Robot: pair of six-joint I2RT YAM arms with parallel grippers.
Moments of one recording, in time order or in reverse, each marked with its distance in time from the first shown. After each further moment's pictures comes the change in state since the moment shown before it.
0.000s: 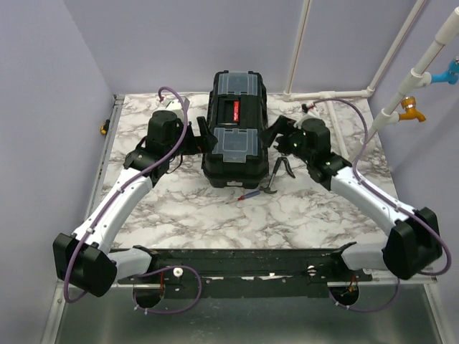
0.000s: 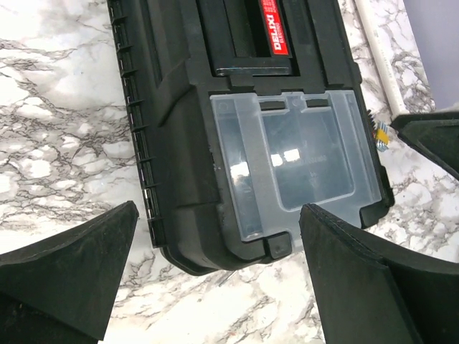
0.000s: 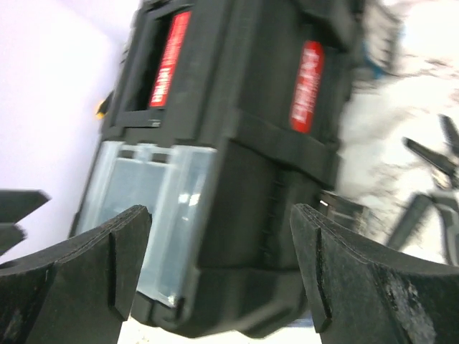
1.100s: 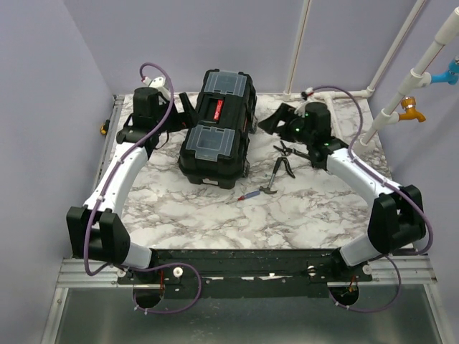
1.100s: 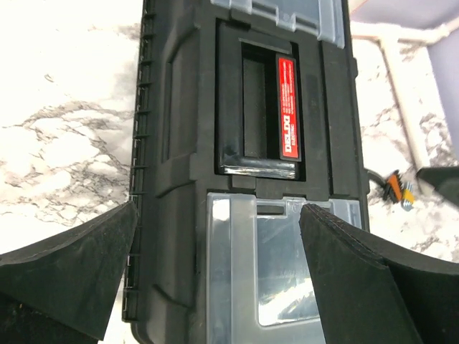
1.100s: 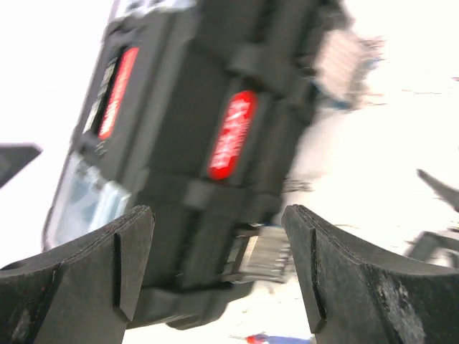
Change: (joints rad) left arm 0.240 0.193 0.158 0.066 0.137 0.039; right arm -0.074 0.247 0.211 0.003 -0.275 -0.008
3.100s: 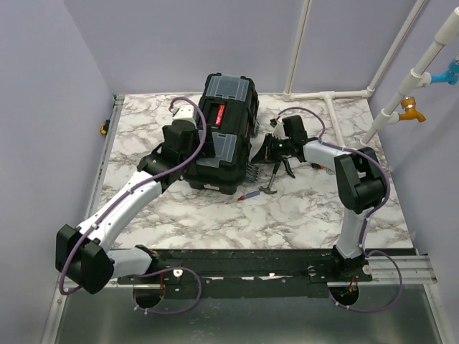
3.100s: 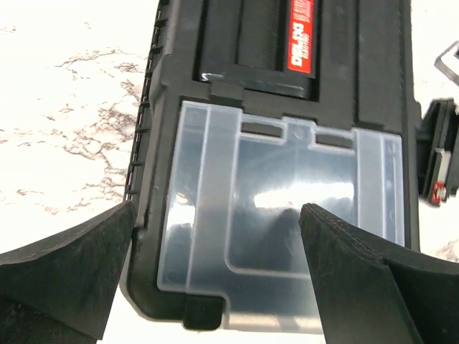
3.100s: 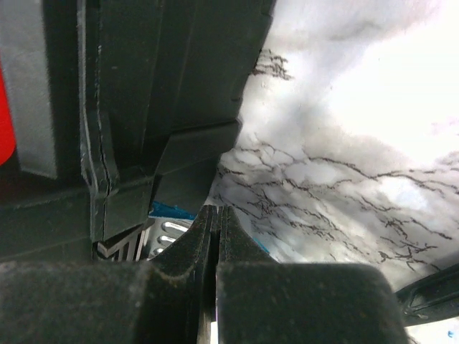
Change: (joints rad) left arm -0.320 -0.151 -0.229 0.002 -0.467 0.000; right arm -0.069 0.420 0.086 -0.138 -0.391 -0.114
